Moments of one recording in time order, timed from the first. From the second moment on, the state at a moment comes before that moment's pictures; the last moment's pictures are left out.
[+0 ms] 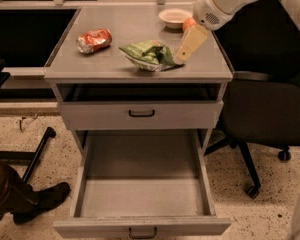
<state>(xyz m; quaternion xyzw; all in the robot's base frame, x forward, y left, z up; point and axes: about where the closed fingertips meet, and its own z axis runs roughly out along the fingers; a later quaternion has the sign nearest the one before) 0.698 -0.107 0.955 -0.59 0.73 0.02 0.35</state>
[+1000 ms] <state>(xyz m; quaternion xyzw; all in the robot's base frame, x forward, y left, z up) 0.758 -0.070 0.891 -0.59 0.74 0.05 0.33</state>
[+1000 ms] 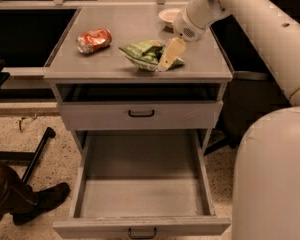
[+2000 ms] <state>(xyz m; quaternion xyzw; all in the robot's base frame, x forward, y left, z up) 0.764 -0.031 0.861 -0.62 0.72 0.07 0.29</state>
